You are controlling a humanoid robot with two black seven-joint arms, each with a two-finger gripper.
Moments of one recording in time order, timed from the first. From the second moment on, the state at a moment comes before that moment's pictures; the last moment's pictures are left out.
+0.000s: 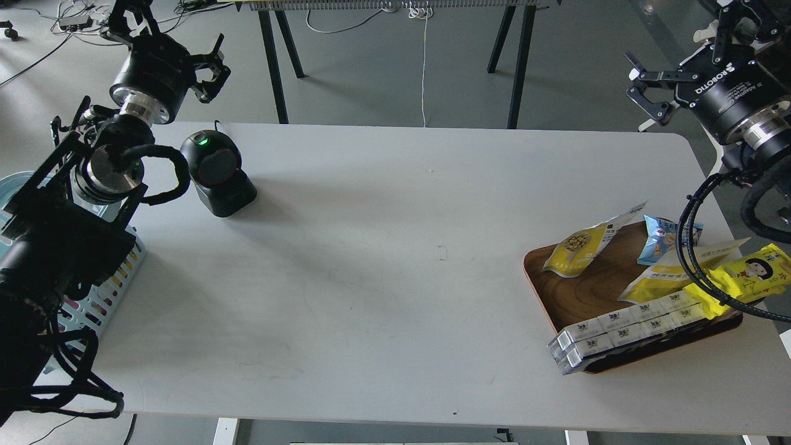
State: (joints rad) left arm -0.82 0.30 -1.05 -0.69 0.03 -0.33 -0.15; right arm 0.75 -0.77 0.68 1.15 0.47 0.36 0.11
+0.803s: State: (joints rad) left arm -0.83 0.30 -1.05 -0.69 0.02 -0.34 -0.14; right arm 0.73 -0.77 0.70 1.15 0.47 0.35 0.11
